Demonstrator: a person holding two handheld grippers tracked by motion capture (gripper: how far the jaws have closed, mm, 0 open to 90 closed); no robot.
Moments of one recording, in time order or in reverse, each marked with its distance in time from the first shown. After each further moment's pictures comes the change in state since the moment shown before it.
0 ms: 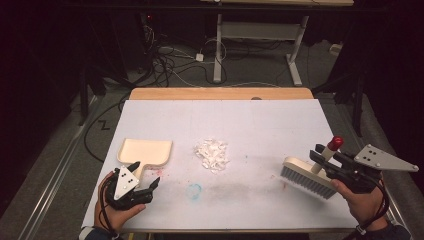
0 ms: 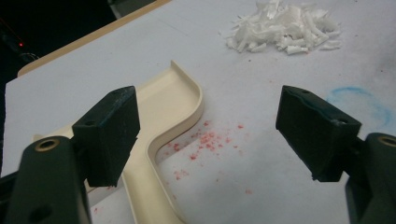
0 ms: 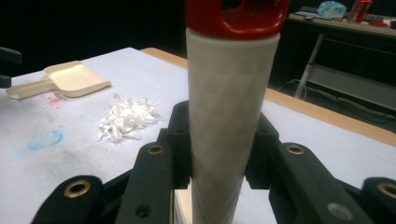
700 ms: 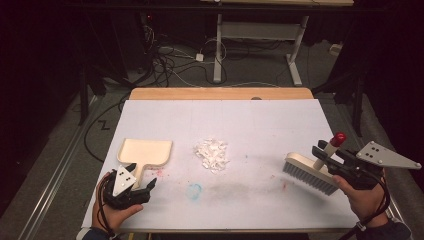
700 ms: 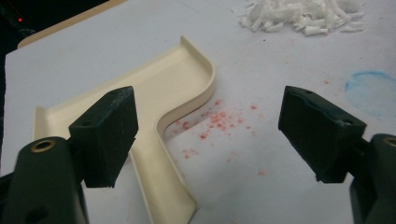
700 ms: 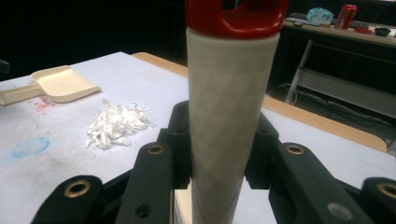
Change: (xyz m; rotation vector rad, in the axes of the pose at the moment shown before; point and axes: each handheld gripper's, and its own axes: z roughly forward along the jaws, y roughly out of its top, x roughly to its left) left arm 0.009 -0.011 0.004 0.061 0.012 -0.059; right arm -0.006 0.004 0.001 -0.018 -0.031 -0.010
